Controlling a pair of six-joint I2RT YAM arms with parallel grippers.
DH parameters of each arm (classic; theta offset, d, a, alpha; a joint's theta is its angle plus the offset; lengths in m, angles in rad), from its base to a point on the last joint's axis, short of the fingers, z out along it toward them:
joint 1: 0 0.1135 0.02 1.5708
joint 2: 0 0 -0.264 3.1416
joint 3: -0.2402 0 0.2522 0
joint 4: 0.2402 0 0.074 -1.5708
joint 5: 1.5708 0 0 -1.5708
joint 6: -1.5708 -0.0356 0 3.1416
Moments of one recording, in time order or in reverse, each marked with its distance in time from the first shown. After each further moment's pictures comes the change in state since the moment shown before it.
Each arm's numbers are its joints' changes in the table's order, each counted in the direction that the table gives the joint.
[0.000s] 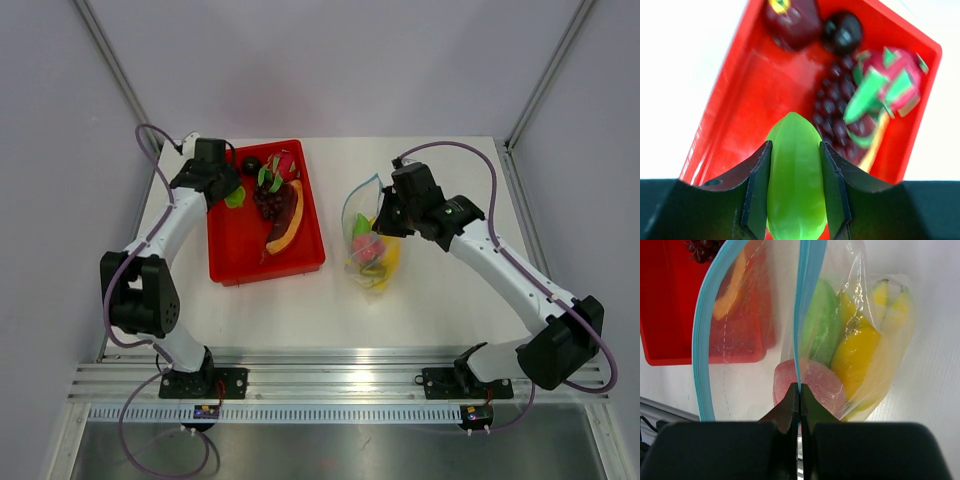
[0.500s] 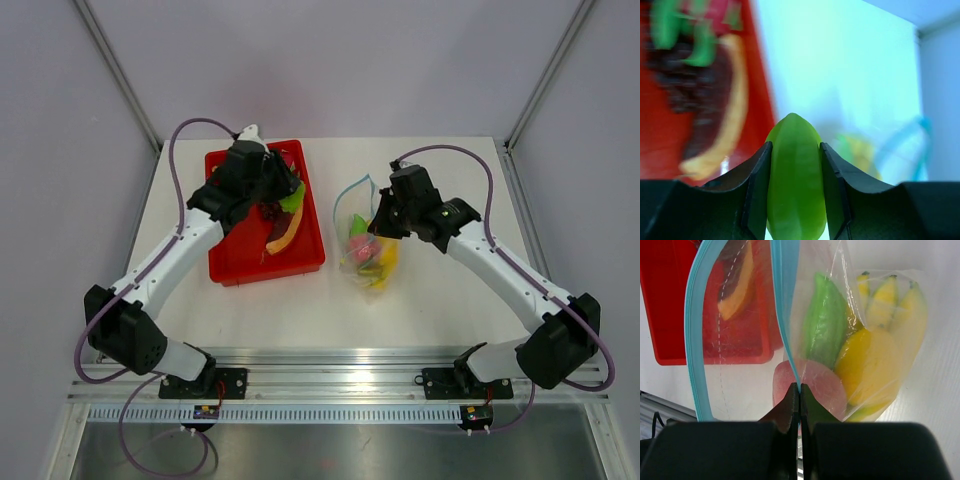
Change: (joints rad) left arm -0.301 0.217 0.027 -0.031 0.217 -0.059; right arm 0.000 -0.010 0.035 -0.061 -0.038 -0.031
